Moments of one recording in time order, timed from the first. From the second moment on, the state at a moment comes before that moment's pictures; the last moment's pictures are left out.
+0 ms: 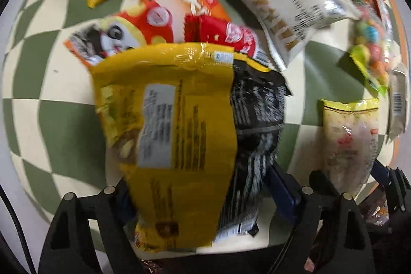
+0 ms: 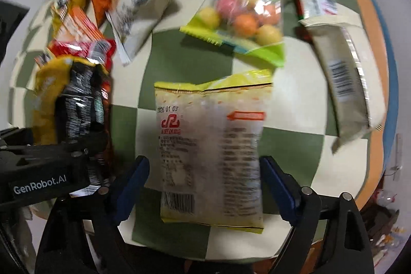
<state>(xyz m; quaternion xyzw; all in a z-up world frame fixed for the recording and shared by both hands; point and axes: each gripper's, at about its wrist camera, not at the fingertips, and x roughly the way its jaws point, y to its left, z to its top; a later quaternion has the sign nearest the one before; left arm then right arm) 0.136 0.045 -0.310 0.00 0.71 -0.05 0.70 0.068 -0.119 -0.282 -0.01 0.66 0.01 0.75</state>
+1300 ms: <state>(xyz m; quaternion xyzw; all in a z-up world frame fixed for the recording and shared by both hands) 0.342 -0.030 -0.046 -0.04 0.57 -0.13 0.81 0.304 -0.205 -0.044 0.05 0.54 0.07 0.83</state>
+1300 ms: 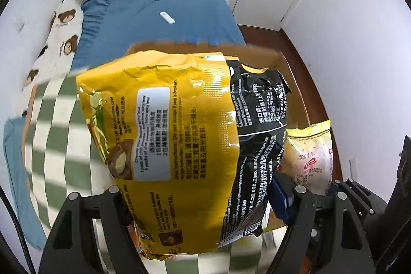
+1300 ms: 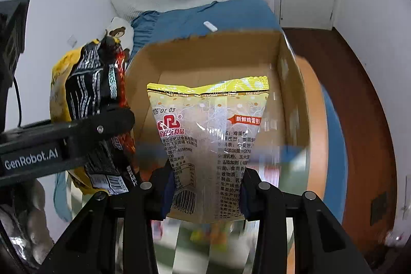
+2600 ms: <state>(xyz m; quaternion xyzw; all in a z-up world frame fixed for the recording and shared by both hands) 0.473 -0.055 -0.137 -0.04 0.66 -0.08 0.74 0.466 -0.218 -0.156 0.03 0.65 0.03 0.76</state>
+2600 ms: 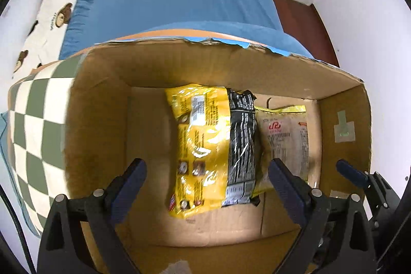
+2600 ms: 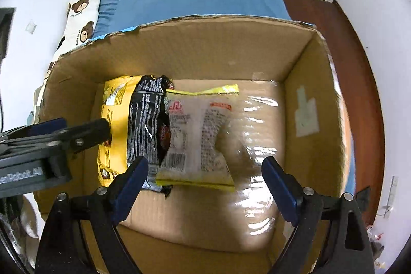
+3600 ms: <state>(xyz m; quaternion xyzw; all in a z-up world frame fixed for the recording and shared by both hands) 0.304 -0.028 -0.002 -0.02 0.48 -0.07 0.87 0.297 -0.214 0.005 0.03 0.49 0.03 0.87</state>
